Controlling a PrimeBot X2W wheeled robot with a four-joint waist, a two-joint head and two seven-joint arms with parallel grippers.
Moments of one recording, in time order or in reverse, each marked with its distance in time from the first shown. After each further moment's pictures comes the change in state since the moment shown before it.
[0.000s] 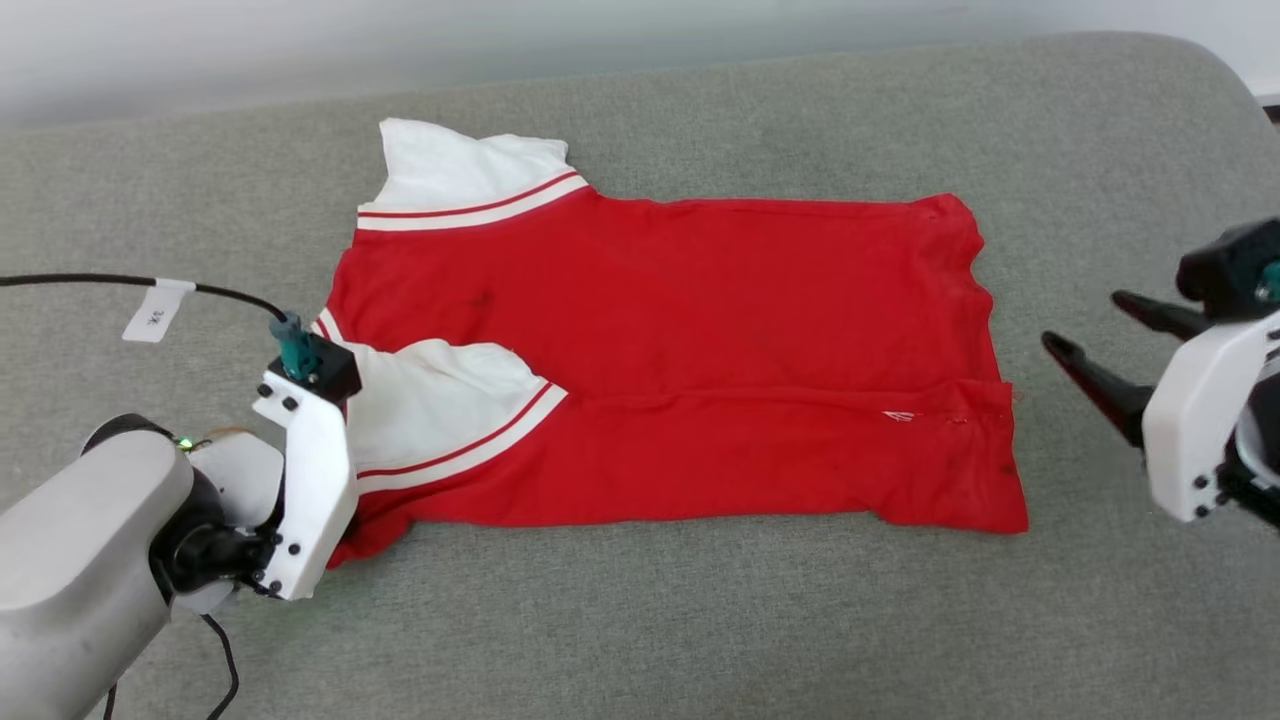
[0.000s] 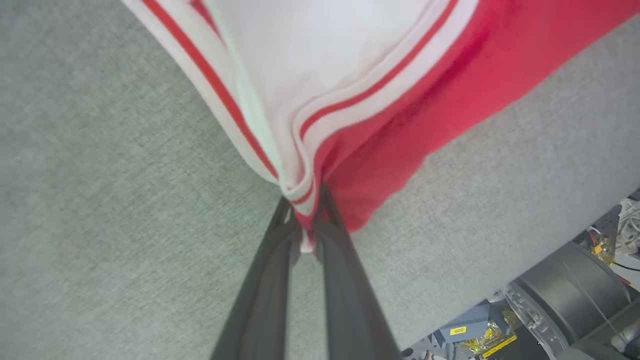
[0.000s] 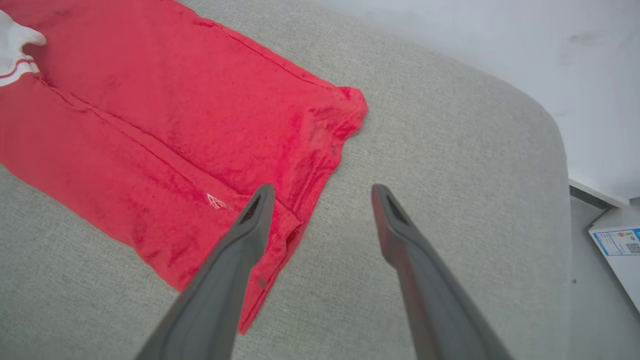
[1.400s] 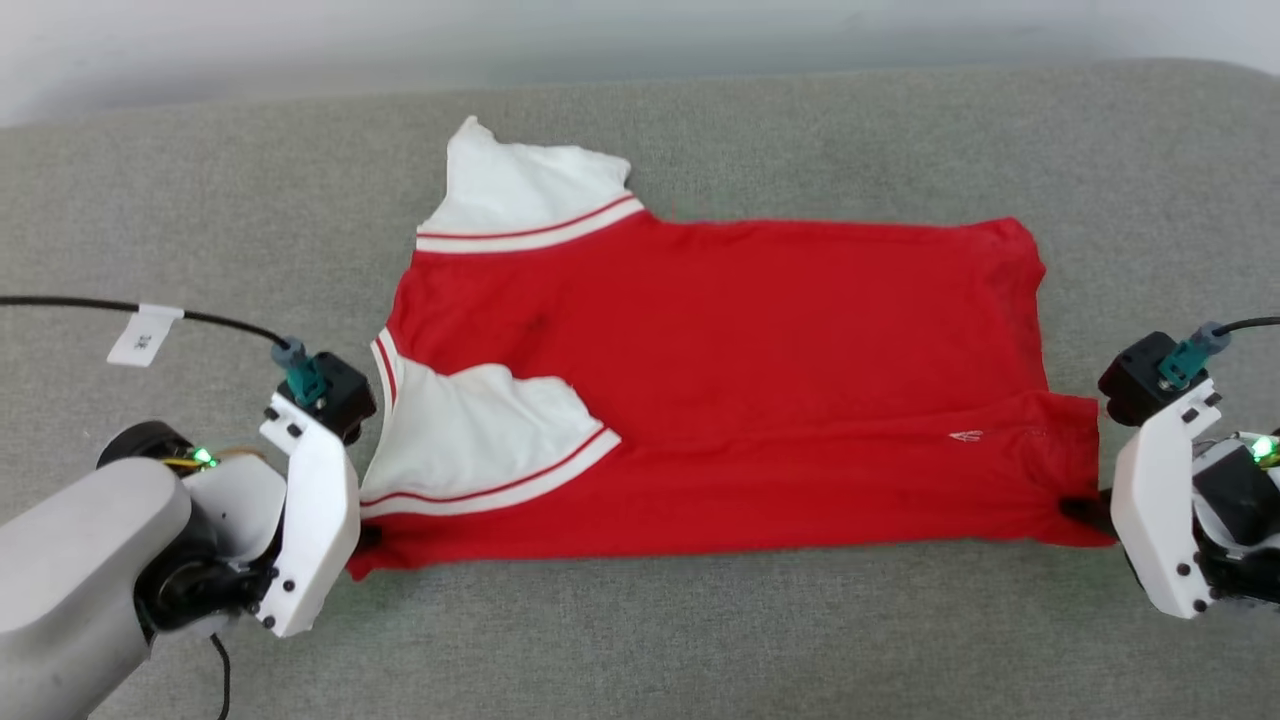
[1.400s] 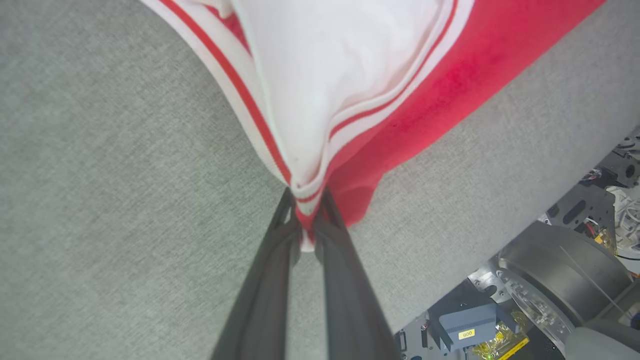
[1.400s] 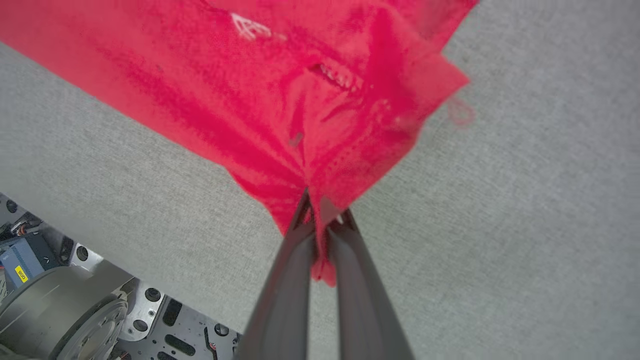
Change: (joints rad) left arm -0.046 0.085 -0.140 -0.123 -0.063 -0.001 -0.152; right arm -0.063 -0.099 0.302 0.135 0.267 0.000 0.264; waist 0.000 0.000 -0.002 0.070
